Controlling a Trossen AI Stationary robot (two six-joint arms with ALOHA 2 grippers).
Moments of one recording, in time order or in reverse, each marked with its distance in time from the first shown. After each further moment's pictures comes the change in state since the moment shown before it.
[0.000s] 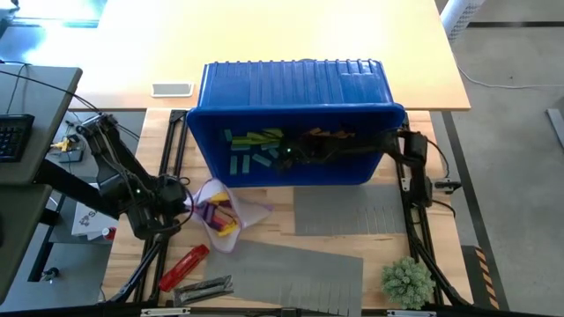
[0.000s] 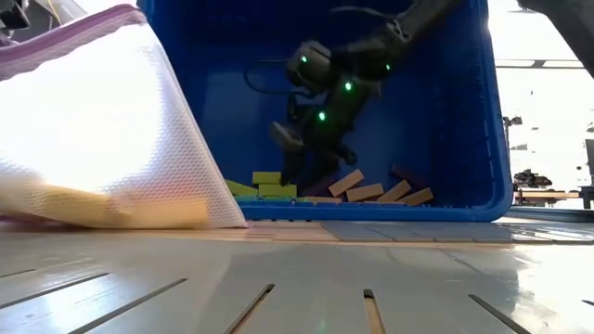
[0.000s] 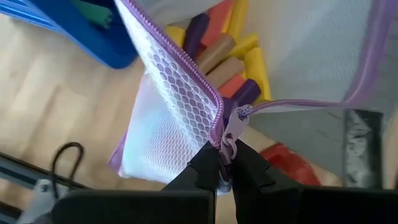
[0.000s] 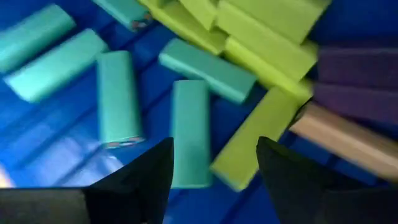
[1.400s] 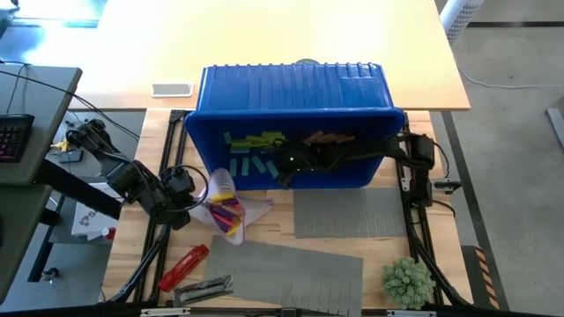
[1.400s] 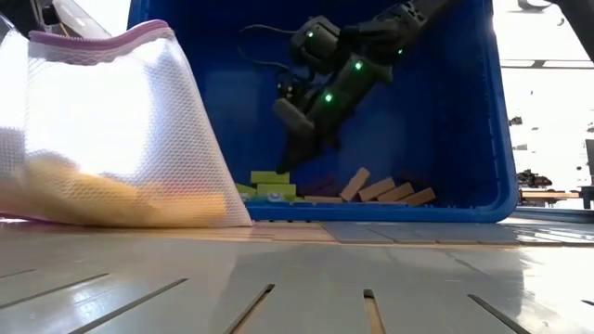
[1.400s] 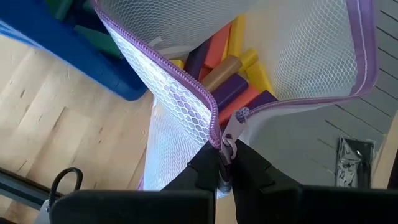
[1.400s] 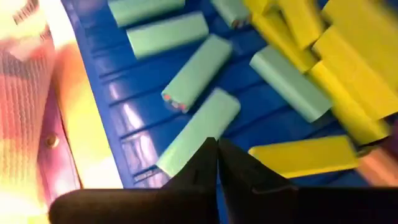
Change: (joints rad) left arm 0.265 0.002 0.064 0.060 0.055 0.241; right arm 0.056 -0.050 -0.066 0.085 -0.145 -0.279
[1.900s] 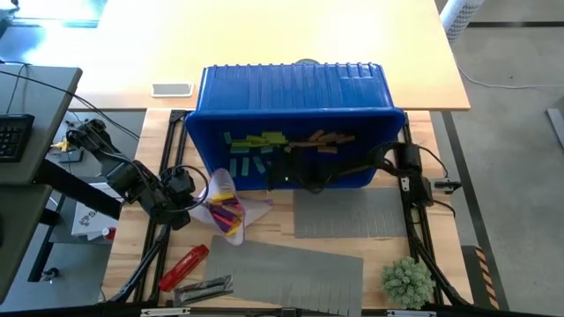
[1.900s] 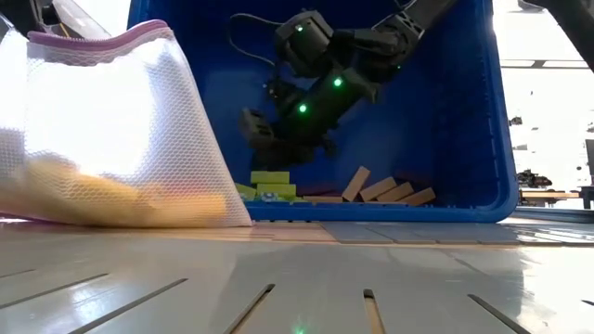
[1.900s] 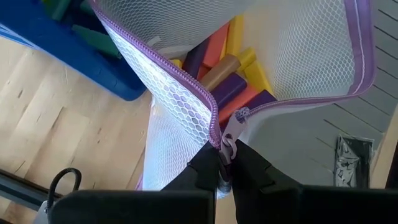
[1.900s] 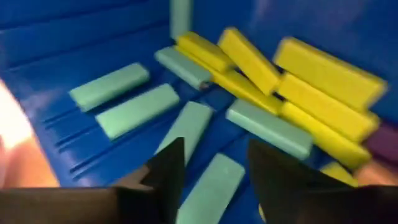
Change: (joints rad) left arm 0.000 0.000 -0.001 0.004 0.004 0.005; right arm 0.118 0.109 0.003 0.302 0.390 0.167
